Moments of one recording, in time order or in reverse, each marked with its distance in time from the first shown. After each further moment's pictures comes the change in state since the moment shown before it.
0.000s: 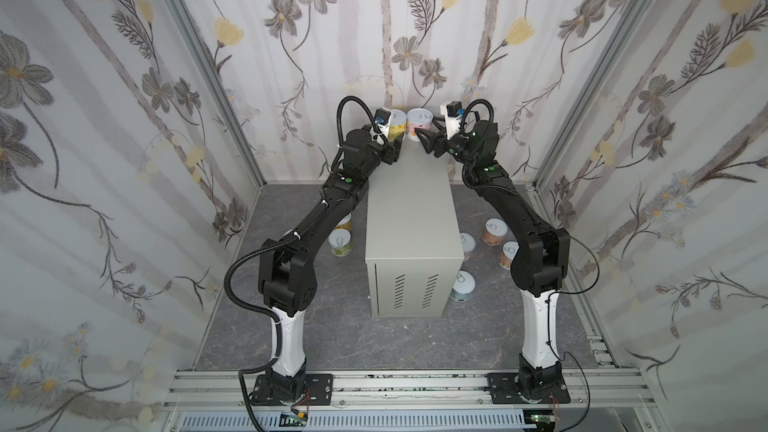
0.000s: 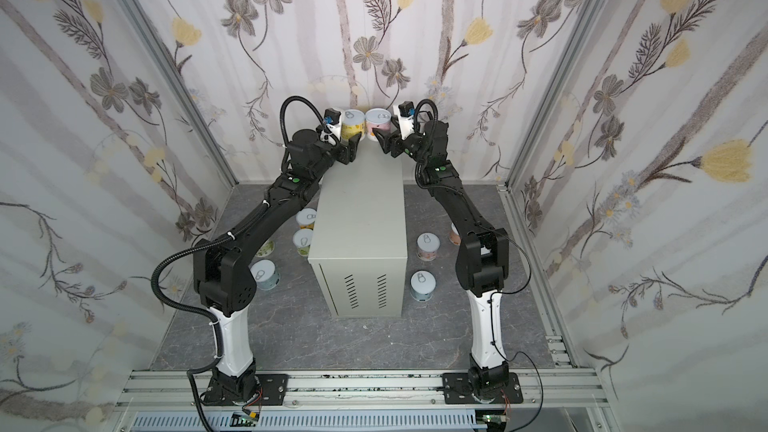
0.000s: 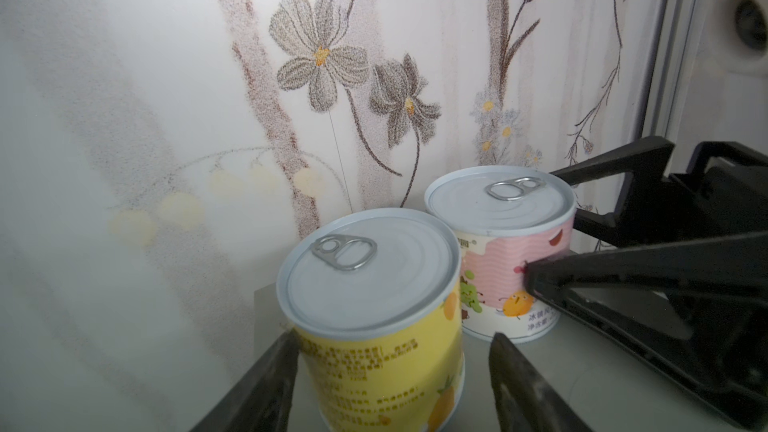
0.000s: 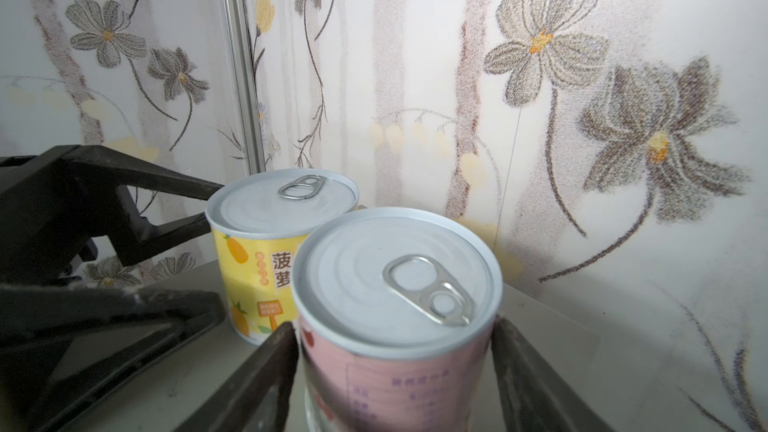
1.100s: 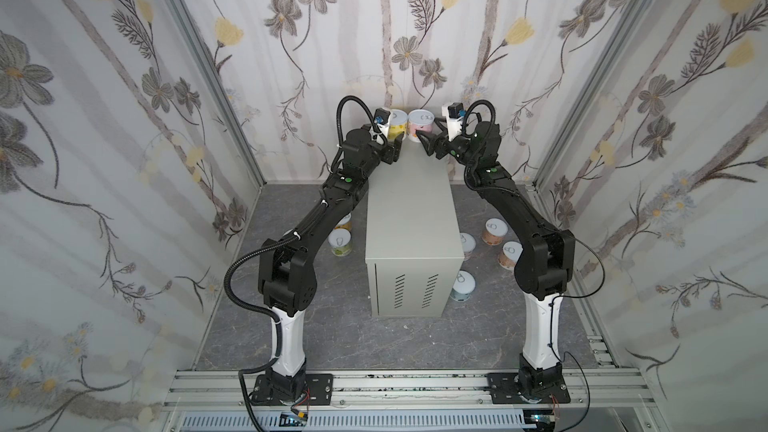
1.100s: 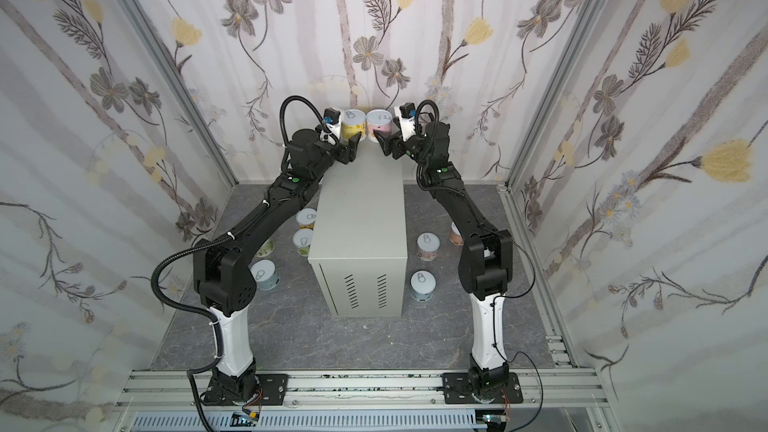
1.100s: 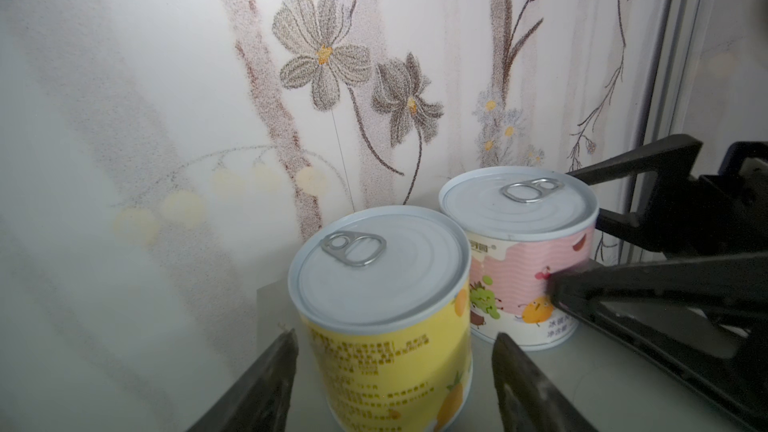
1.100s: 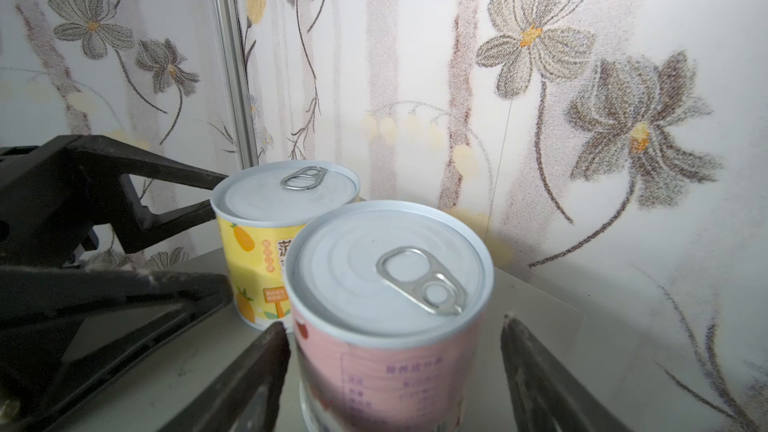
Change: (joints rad) left arm 0.001 0.000 0.002 -0.003 -0.004 -0.003; right arm -0.002 -0.049 -0.064 -0.004 0.023 -0.014
